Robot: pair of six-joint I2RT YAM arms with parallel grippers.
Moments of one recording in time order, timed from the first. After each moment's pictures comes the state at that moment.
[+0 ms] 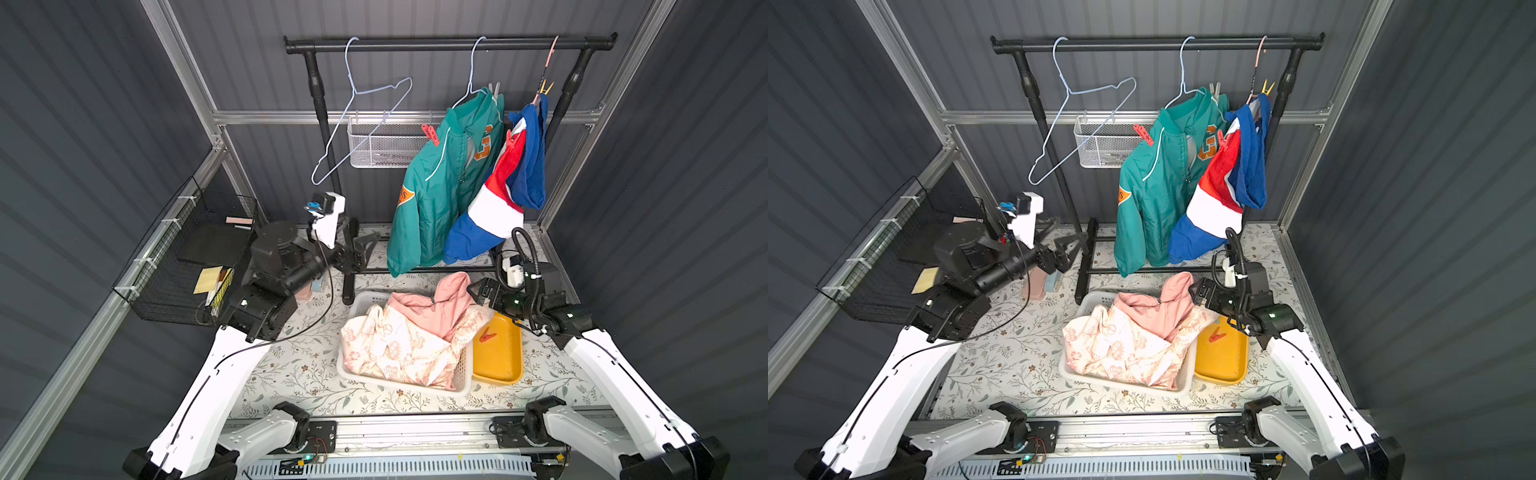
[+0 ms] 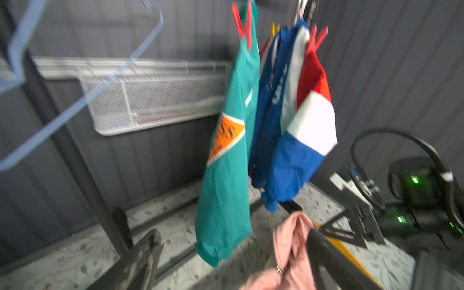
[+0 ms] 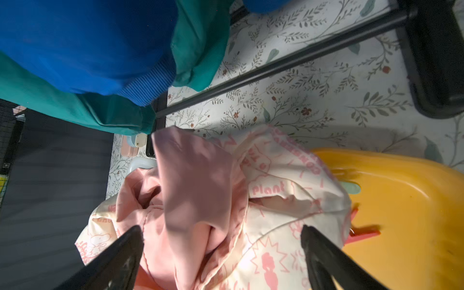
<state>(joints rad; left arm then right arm) -0.46 1.07 1.34 -0.43 0.28 -0.07 0.27 1.01 0.89 -0.61 -0.27 0.61</state>
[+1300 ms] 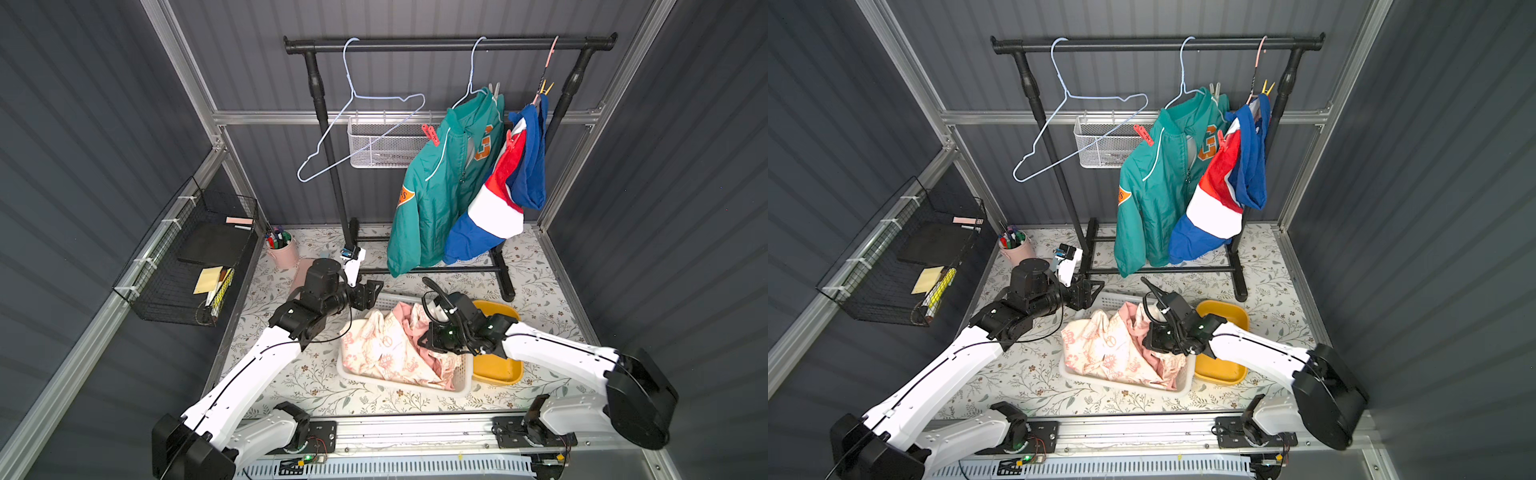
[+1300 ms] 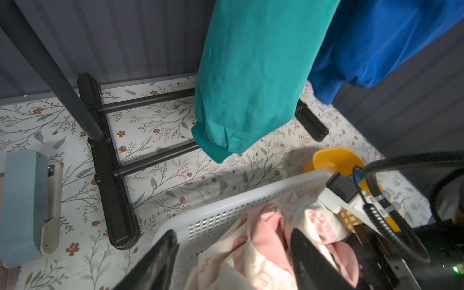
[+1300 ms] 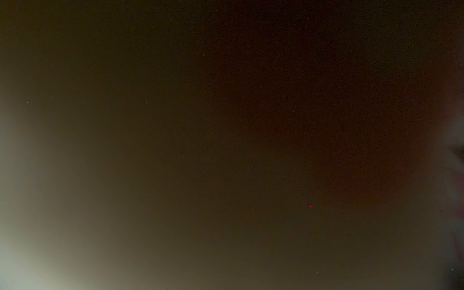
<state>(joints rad) -0.47 1.11 0.94 -0.35 0.20 -0.19 0.80 1.39 0.76 -0.34 -0.30 0.91</state>
